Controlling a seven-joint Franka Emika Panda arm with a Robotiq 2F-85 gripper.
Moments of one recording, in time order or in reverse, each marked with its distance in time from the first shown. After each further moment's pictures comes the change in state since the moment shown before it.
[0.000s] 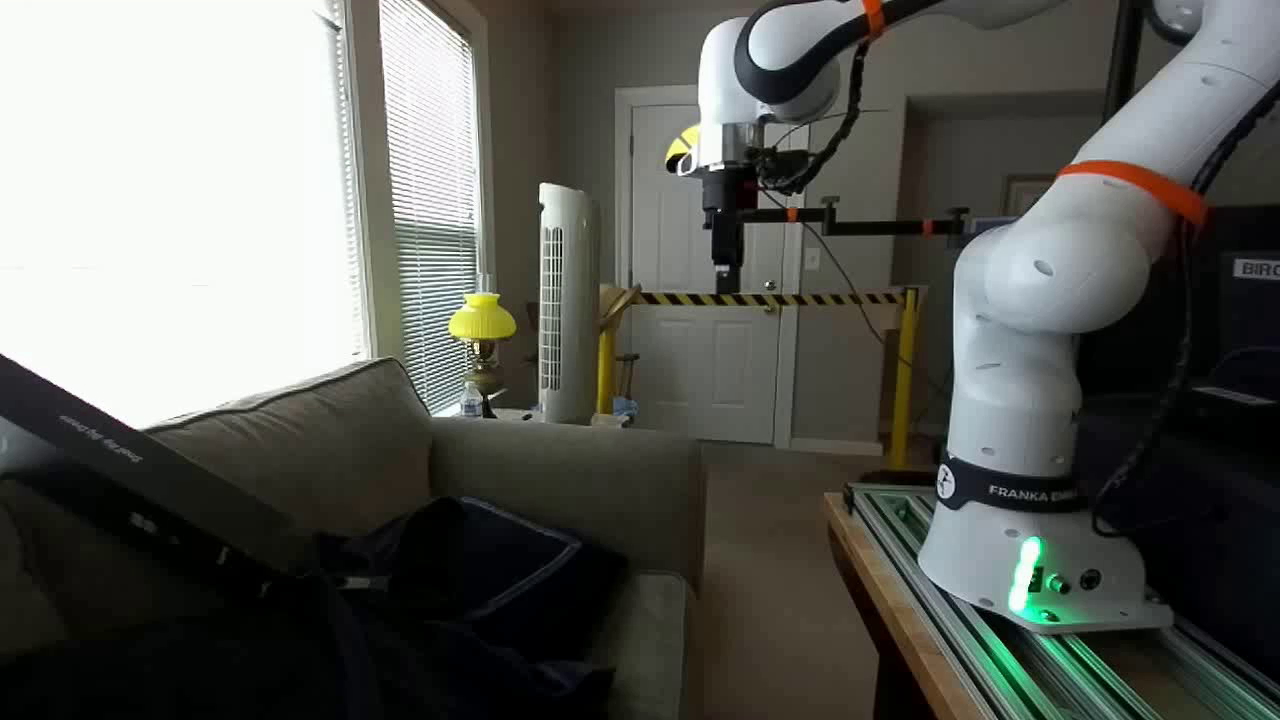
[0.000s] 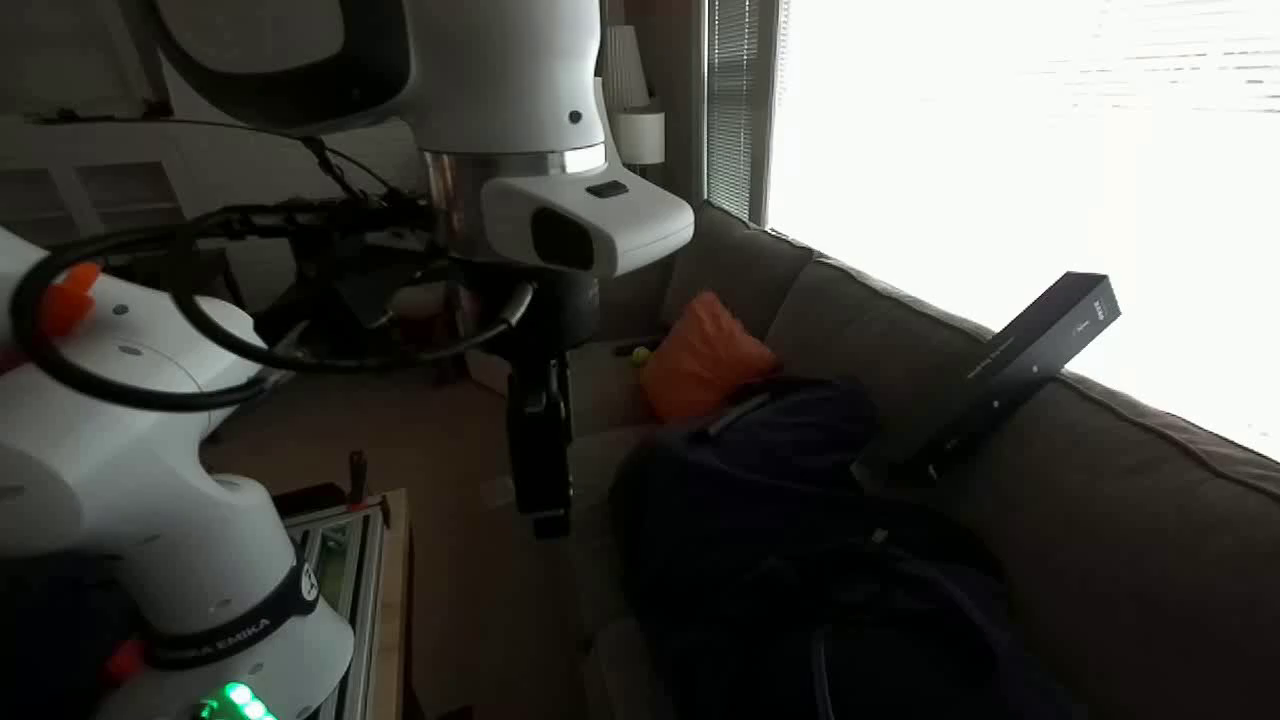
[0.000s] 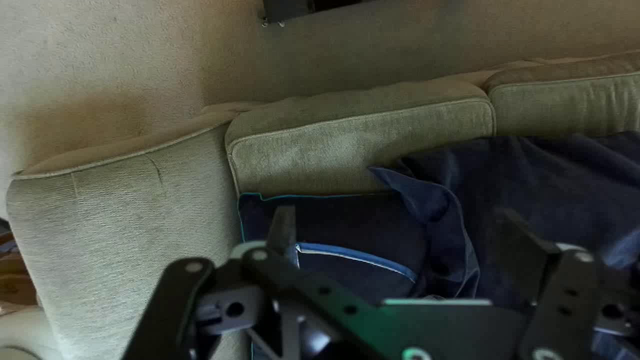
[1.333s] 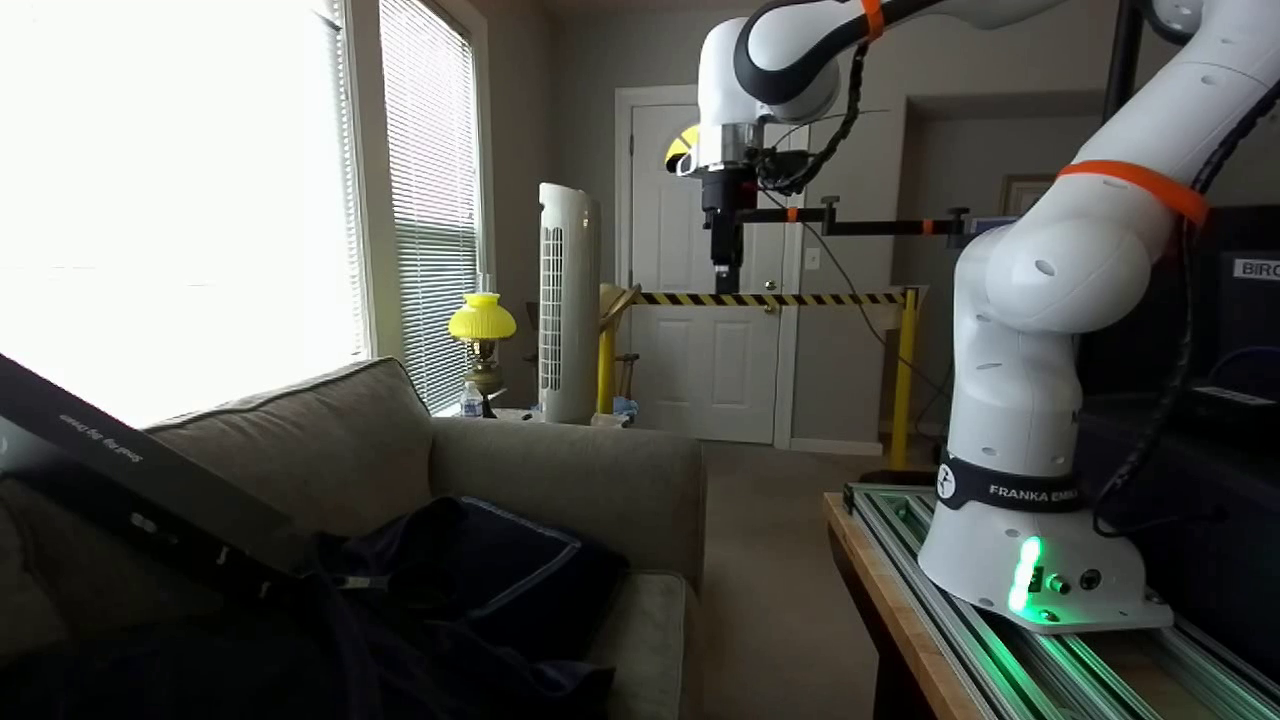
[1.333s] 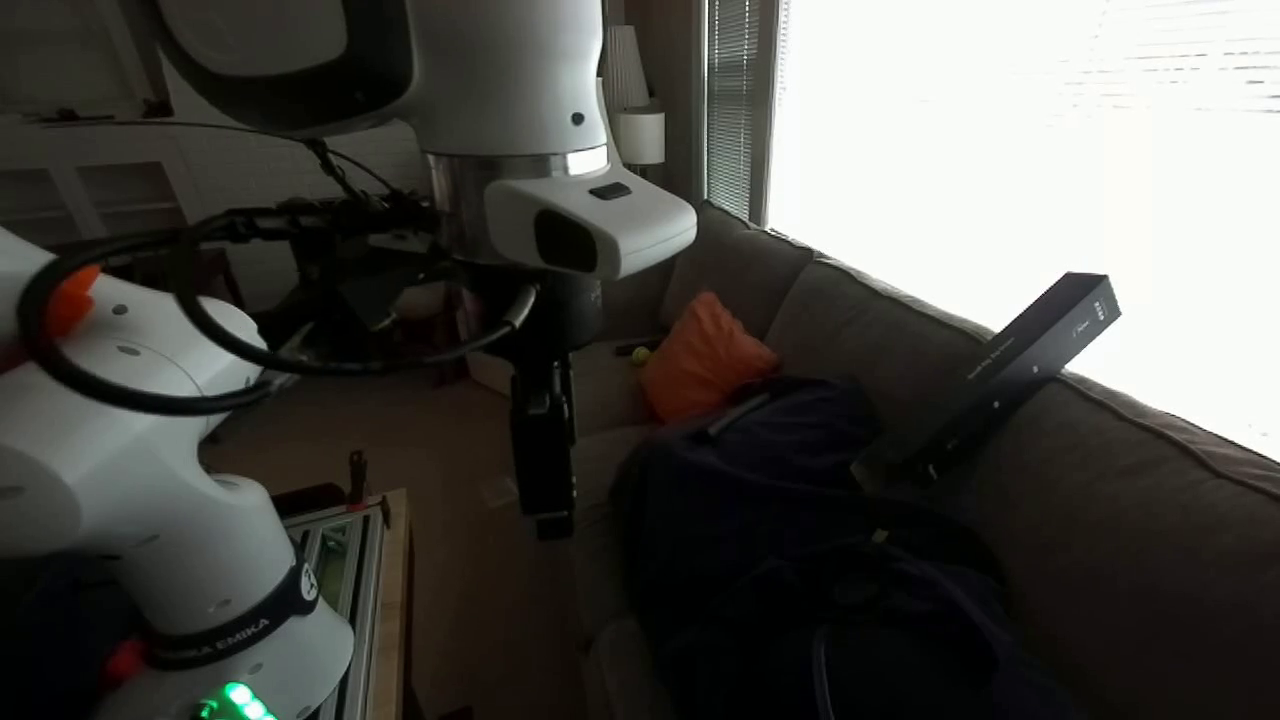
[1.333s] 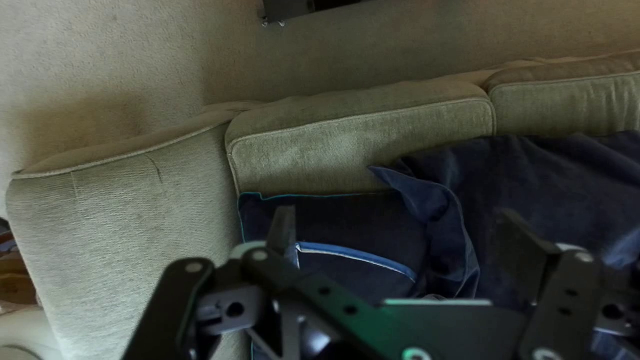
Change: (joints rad) arm 0.002 0.009 -0.001 0.002 0.001 0.007 0.000
